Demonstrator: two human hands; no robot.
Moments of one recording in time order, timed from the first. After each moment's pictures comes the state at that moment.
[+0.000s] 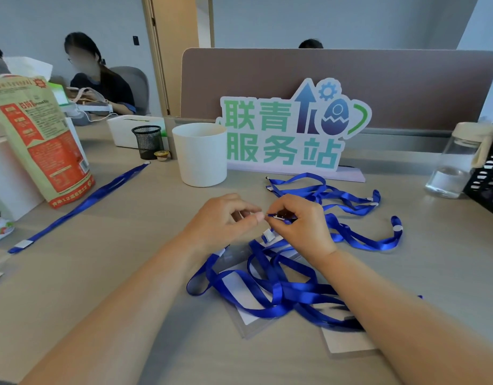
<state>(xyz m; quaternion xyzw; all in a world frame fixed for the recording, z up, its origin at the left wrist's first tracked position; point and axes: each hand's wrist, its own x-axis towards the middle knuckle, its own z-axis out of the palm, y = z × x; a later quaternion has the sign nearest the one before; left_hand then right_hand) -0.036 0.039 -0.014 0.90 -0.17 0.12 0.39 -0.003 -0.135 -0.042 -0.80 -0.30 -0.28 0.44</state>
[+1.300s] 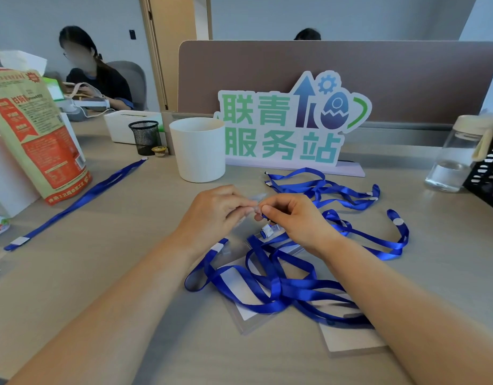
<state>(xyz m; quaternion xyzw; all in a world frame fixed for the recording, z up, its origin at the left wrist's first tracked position) -0.031 0.046 -0.022 0.88 -0.26 0.27 0.29 -0.010 -0.133 -0.025 -0.80 -0.24 0.02 0.56</state>
